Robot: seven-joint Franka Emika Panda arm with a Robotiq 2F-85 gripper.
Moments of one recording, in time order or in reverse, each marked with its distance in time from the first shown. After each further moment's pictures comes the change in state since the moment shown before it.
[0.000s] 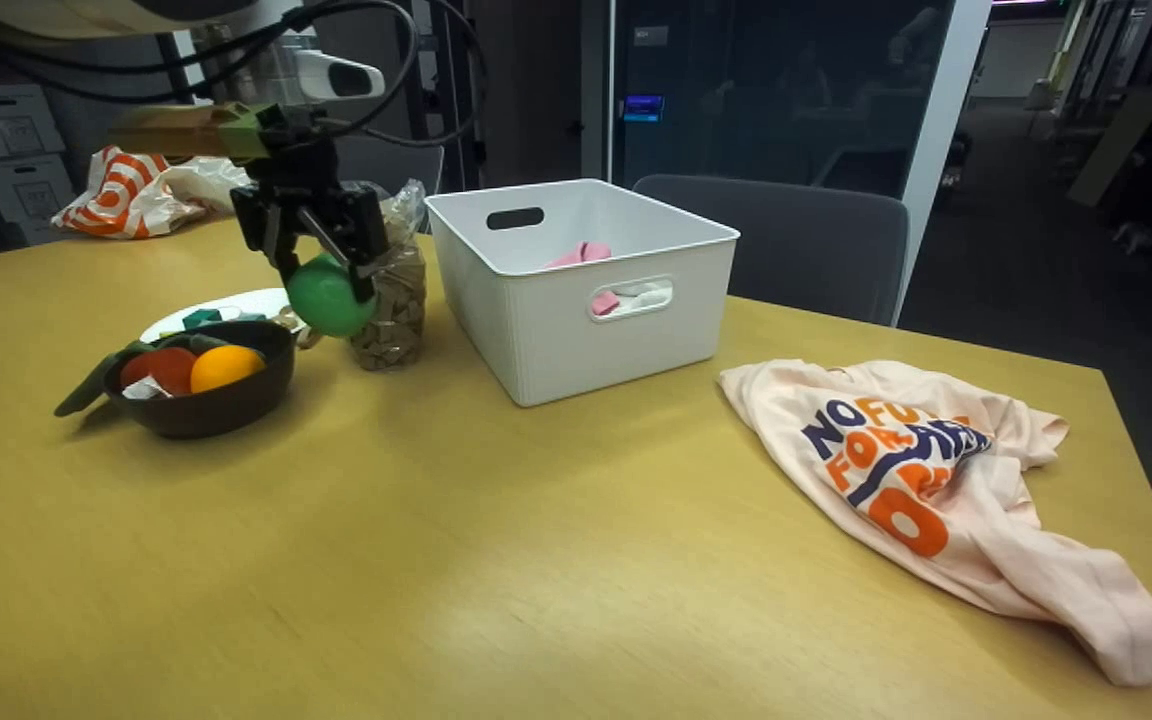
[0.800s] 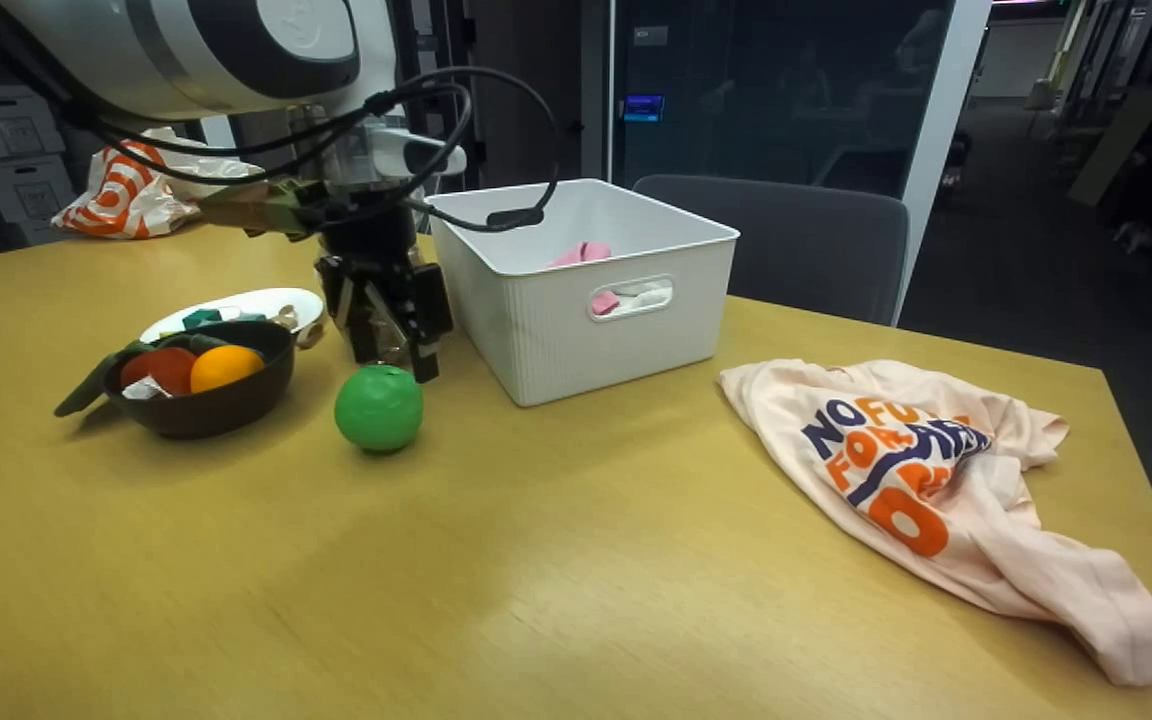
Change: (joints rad) arm -0.099 0.095 -0.047 -0.023 -0.106 -0.004 0.230
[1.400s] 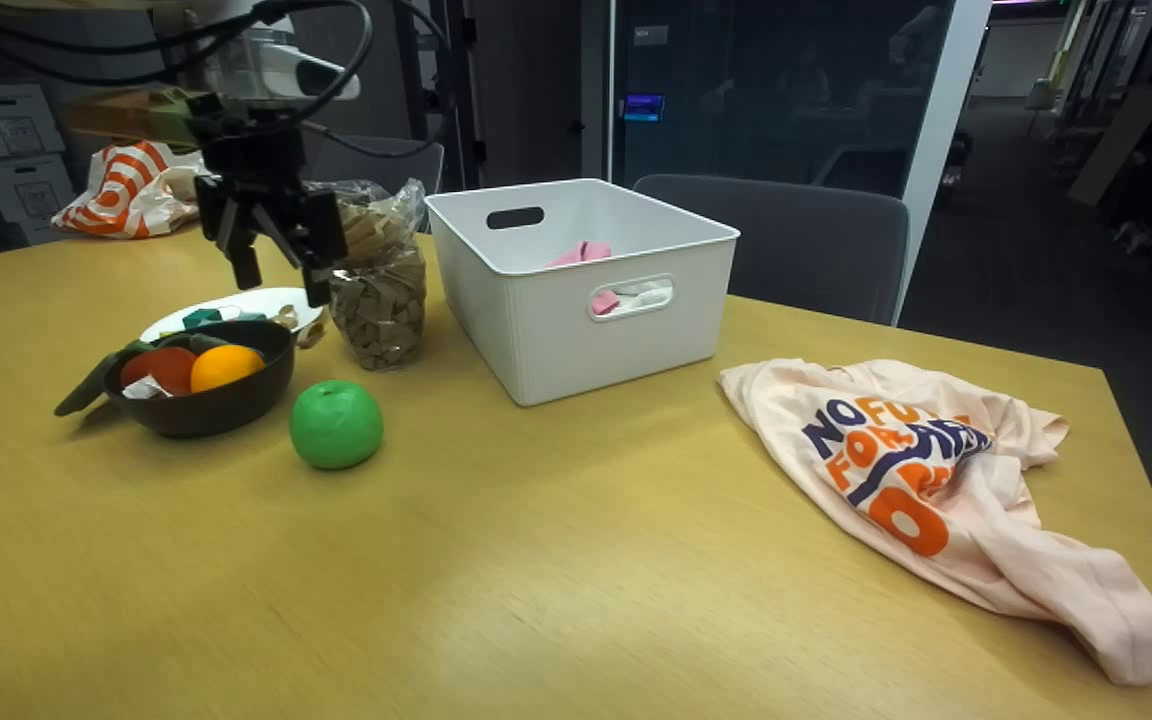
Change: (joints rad) arm 0.124 -0.150 0.062 0.003 0.202 -0.105 -0.162
